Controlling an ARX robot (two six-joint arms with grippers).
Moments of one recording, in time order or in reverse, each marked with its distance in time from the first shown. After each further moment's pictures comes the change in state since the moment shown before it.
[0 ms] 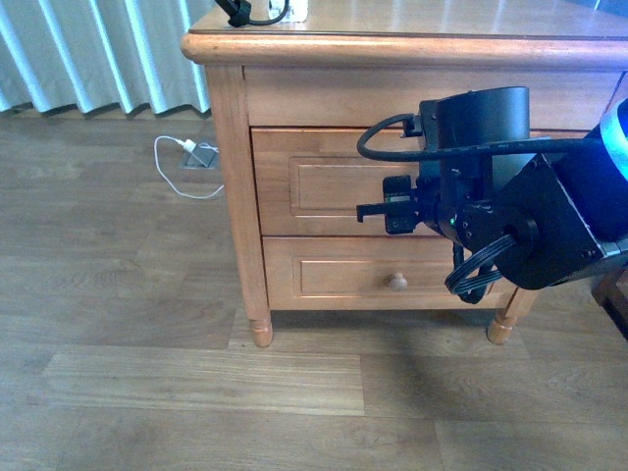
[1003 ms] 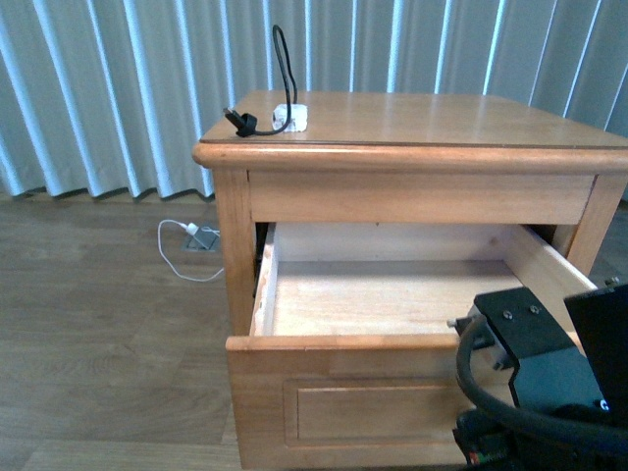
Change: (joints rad) left arm 0.000 0.000 0.000 0.000 0.000 0.000; right arm 0.052 -0.563 -0.693 -0.199 -0.170 0.014
